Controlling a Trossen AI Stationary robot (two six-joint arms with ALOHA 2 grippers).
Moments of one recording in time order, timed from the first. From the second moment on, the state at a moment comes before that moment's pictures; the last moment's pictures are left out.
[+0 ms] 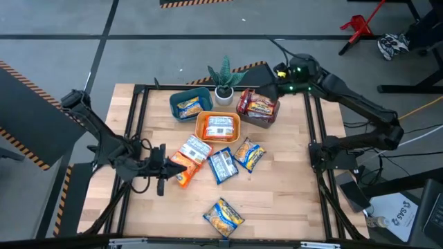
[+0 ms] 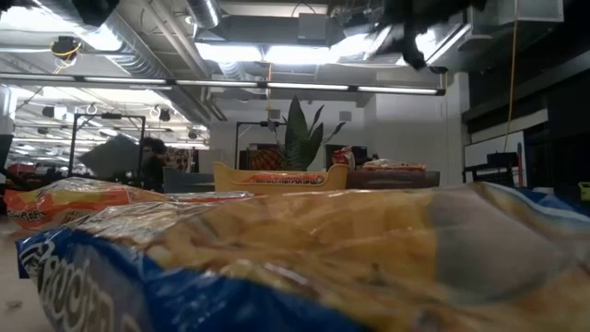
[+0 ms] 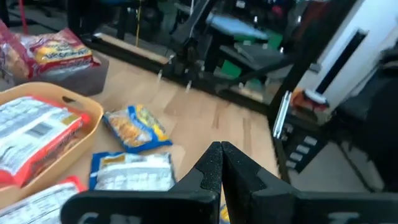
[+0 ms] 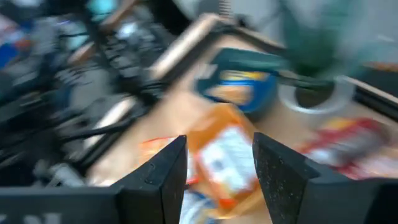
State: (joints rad) left arm -0.76 0.99 0.61 0.11 -0.83 -0.57; right arm -0.61 1.21 1.24 -0.52 -0.45 0.44
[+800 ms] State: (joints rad) left arm -0.68 1.17 0.61 -0.08 -0.66 -0.76; right arm 0.36 1.41 1.27 -0.34 0.39 0.45
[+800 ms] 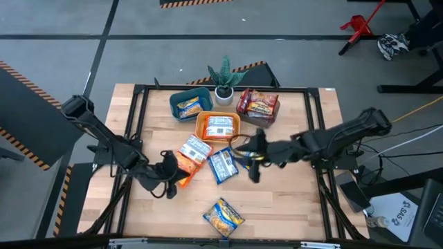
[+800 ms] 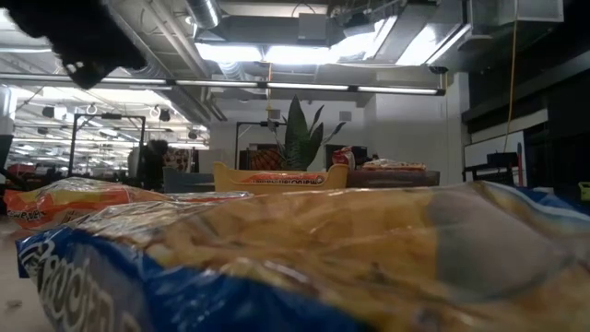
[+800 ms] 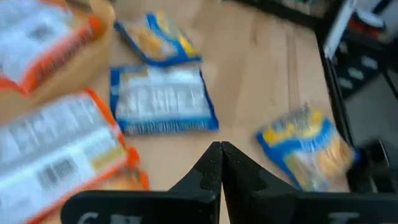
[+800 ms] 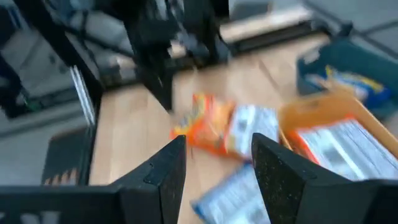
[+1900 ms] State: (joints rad) left arm -0.46 1.18 0.61 0.34 -0.40 -0.52; right arm 0.38 1.55 1.27 0.18 0.32 0.25
